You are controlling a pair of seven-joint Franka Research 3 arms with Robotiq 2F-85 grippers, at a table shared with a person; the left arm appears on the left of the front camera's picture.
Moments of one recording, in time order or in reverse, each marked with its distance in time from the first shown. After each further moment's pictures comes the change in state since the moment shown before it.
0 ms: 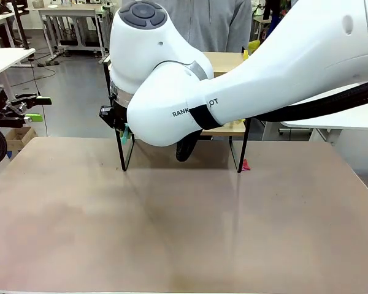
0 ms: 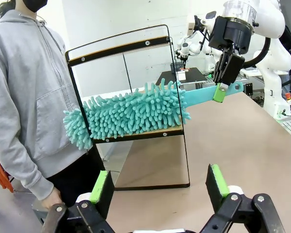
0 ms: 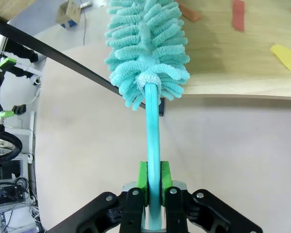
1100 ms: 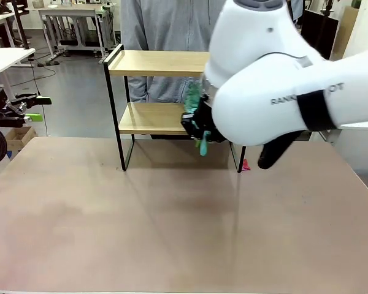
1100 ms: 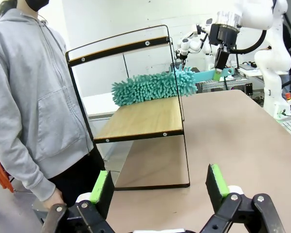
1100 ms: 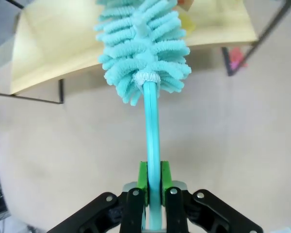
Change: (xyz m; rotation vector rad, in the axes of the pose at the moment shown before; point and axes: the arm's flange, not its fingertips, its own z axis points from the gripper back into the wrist) left arm 0.000 0.000 0.000 0.000 0.000 -0.001; right arm -0.010 -0.183 0.077 -0.167 0.065 -0.111
